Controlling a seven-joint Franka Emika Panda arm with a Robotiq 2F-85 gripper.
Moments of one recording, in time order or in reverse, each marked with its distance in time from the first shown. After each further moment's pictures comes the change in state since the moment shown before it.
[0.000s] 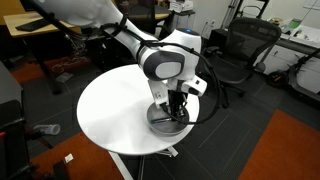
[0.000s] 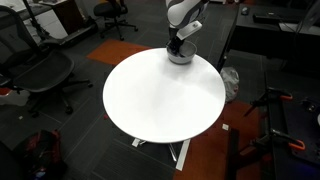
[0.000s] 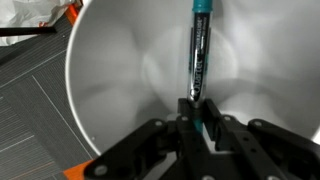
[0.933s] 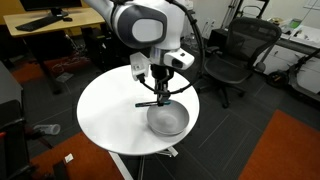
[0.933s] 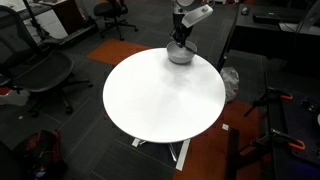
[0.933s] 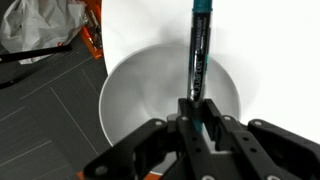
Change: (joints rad) arm 0.098 -0.298 -0.027 -0.284 -0.063 -0.047 0.111
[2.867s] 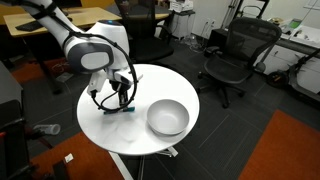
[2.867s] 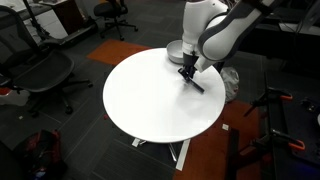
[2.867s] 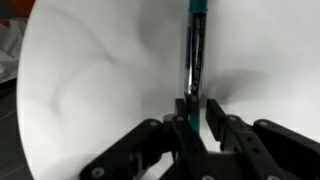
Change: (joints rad) arm 0.152 -0.081 0.040 -0.461 -0.007 0.413 0.194
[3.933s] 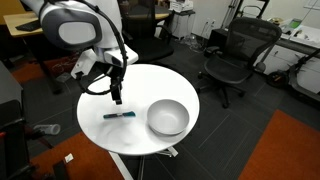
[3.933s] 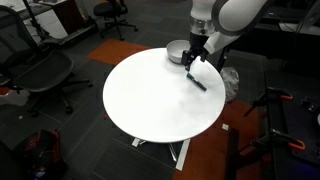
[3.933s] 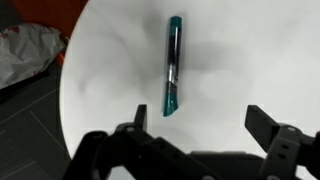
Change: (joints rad) arm -0.001 -0.229 -0.007 -0.095 -0.001 -0.121 -0.006
